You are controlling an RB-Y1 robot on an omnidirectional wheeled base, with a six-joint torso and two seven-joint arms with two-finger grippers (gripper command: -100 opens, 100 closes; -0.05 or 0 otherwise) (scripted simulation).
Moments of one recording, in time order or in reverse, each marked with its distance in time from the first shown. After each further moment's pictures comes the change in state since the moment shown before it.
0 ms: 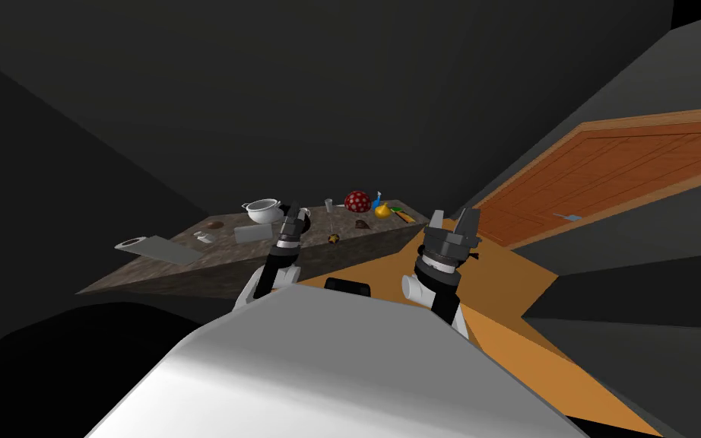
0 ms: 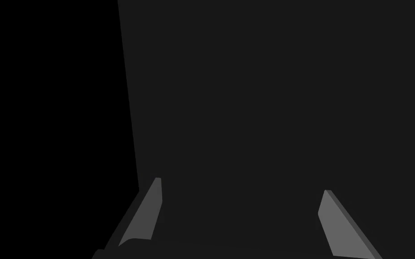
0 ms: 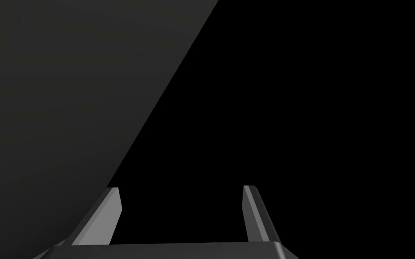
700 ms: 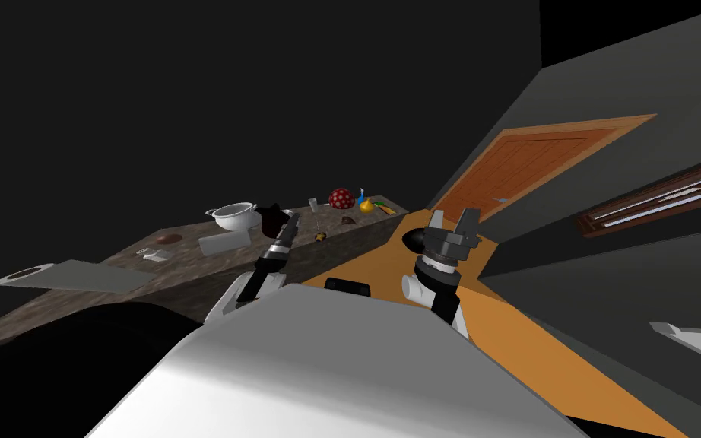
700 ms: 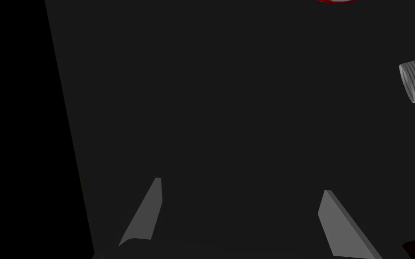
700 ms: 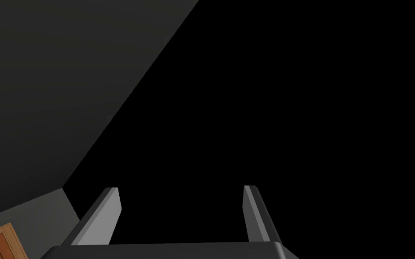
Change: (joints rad) left arm 0.099 0.115 0.115 0.039 -0.038 0.160 0.038; right arm 0.000 0.000 0.000 0.000 0.000 0.000 0.000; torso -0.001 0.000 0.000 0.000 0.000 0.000
